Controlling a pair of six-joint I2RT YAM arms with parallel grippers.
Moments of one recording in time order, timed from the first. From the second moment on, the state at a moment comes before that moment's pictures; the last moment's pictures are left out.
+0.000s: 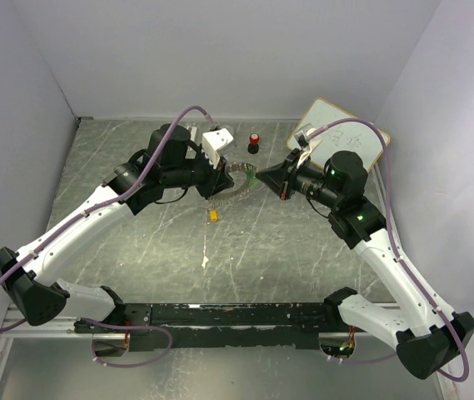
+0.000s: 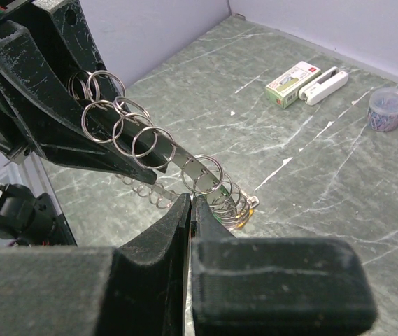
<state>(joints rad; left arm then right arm) -0.76 1.35 1.43 -0.51 0.33 0.03 0.47 0.98 1.02 -0.14 -0.48 0.20</state>
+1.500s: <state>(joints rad) -0.76 1.35 1.43 -0.52 0.35 0.05 0.47 0.97 1.03 -0.15 -0.41 0.19</state>
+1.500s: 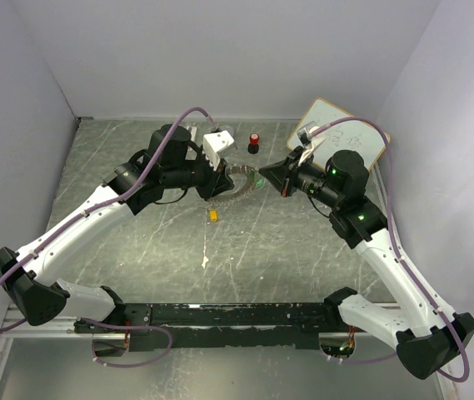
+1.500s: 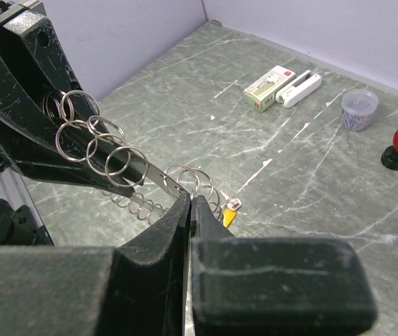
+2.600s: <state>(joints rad) -0.76 1.34 1.43 -0.52 0.36 0.06 0.46 0.96 1.03 -0.21 -0.36 0.16</state>
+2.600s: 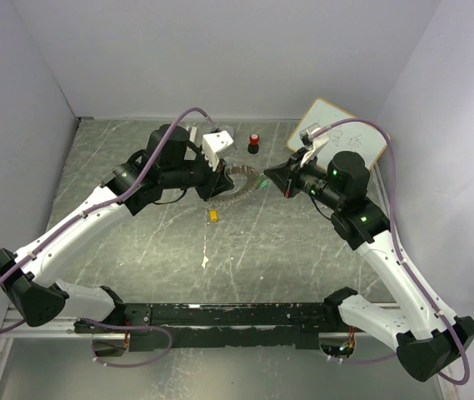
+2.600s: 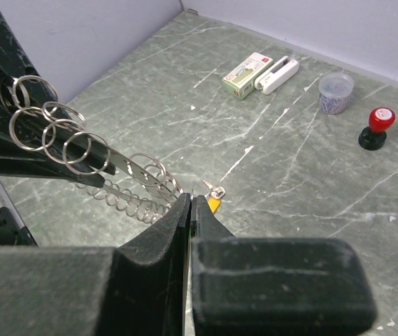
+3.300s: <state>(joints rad) -0.76 1.32 1.43 -0.50 0.34 0.06 0.45 0.89 1.03 -0.25 -0.34 0.16</state>
